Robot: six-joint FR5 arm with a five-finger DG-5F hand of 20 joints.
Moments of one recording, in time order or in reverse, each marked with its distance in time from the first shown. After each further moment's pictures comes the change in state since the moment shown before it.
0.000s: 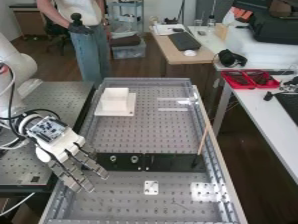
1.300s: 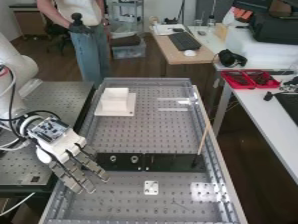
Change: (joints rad) arm -0.010 -0.023 0.002 0.046 -0.004 -0.047
